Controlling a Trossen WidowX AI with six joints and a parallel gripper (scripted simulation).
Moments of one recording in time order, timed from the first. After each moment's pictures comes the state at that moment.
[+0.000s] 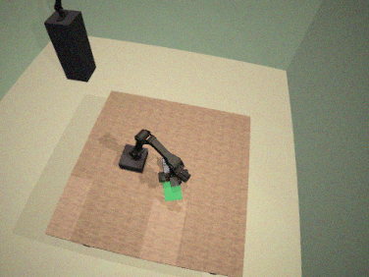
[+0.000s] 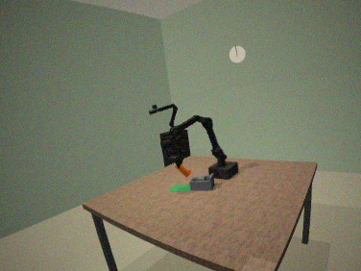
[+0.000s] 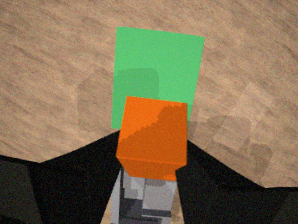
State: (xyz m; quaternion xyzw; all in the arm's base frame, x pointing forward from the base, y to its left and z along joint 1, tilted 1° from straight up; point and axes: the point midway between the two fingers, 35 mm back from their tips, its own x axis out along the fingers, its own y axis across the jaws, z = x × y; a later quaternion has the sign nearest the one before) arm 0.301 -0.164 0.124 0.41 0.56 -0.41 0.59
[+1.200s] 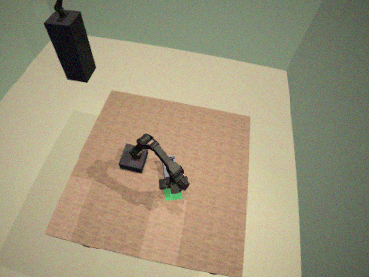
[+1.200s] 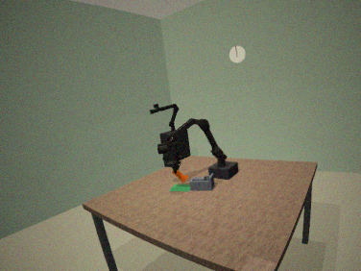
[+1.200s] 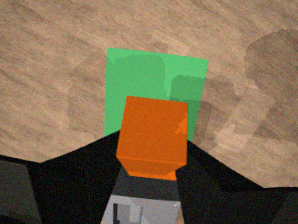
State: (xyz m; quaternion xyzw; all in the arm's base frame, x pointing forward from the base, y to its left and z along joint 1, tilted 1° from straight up) arm 0.311 -0.193 0.087 0.41 0.56 -0.41 0.59
